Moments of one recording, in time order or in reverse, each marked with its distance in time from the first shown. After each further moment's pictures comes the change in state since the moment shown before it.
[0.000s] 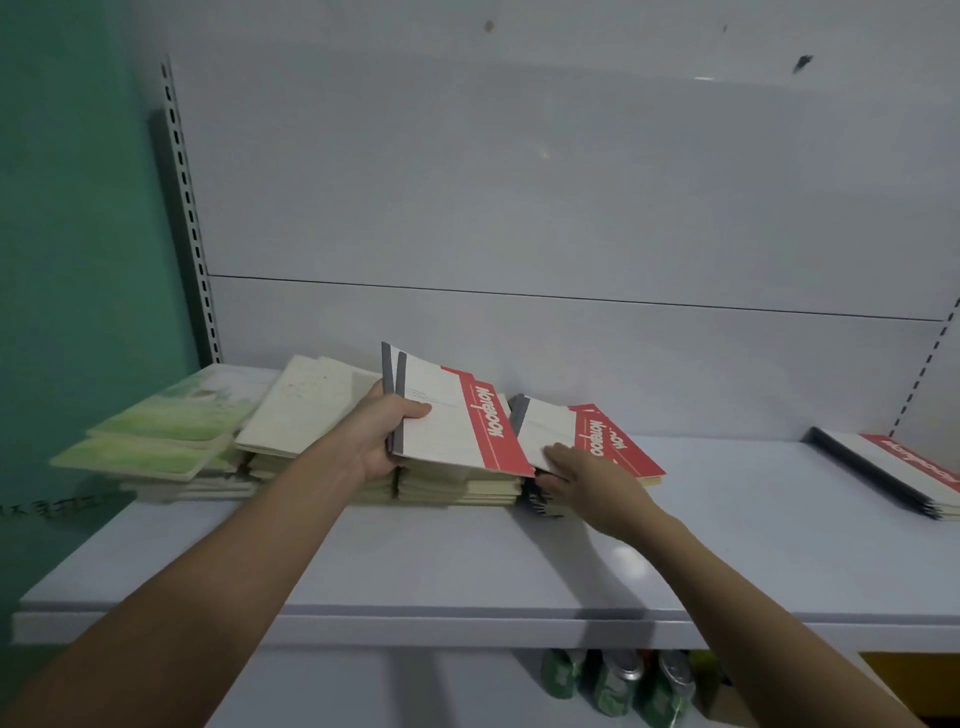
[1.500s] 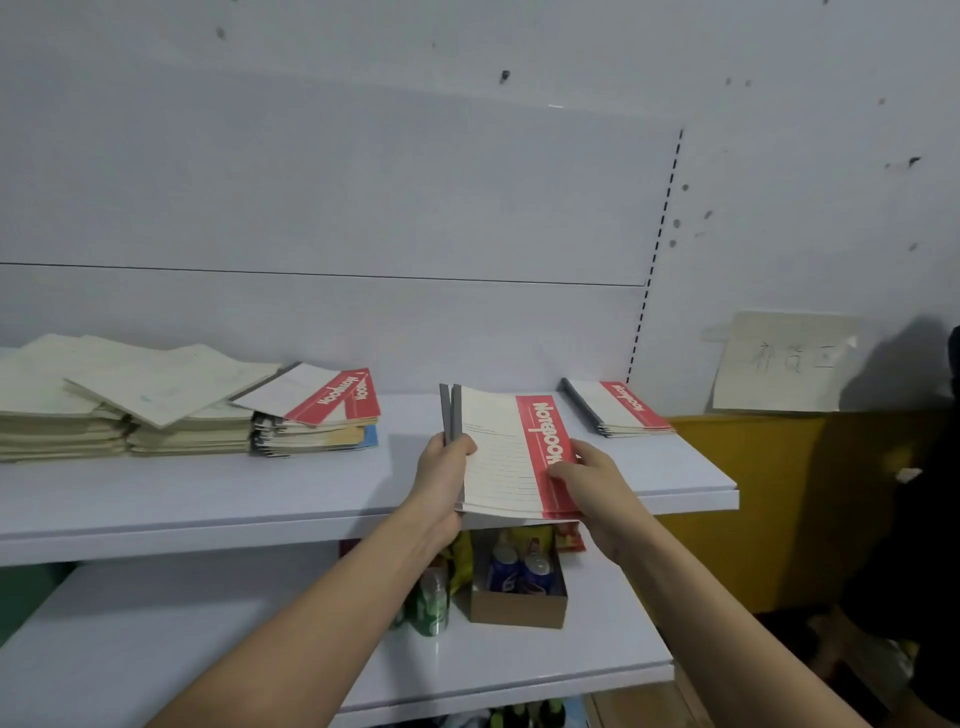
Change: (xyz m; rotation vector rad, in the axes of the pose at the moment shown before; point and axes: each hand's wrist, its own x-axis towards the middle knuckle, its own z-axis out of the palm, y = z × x) left_hand -0.148 -0.159 0.406 -0.077 -0.029 -0.061; right_hand -0.250 0.247 -0.131 1.015 0.198 0.512
